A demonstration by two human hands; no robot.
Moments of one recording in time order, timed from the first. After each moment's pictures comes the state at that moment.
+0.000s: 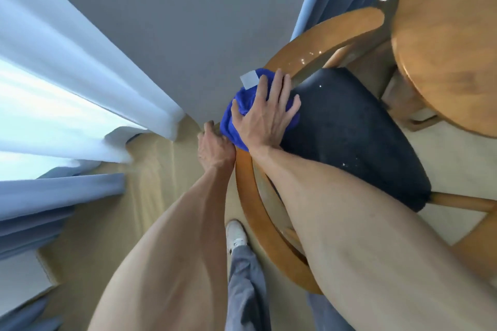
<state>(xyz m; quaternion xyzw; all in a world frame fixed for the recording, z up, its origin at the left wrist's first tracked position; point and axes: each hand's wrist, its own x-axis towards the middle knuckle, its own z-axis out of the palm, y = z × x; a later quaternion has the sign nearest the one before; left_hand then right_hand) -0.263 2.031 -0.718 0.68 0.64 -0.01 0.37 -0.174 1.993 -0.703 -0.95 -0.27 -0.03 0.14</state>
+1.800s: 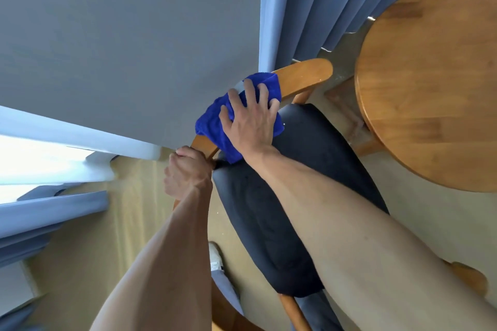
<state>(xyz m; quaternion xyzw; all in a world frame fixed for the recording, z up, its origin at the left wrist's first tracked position) -0.141 2.010 -0.688 0.57 0.80 -0.02 0.17 -0.009 1.980 -0.699 -0.90 -0.42 0.00 0.12</state>
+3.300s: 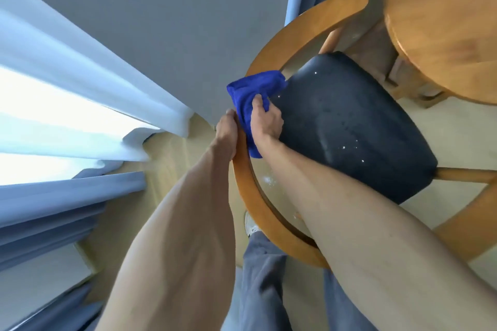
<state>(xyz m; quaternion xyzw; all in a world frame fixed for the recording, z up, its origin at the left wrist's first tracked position) -0.232 2.016 -0.665 0.42 0.63 -0.01 0.65 -0.175 1.967 -0.684 -0.79 0.12 0.34 0.49</state>
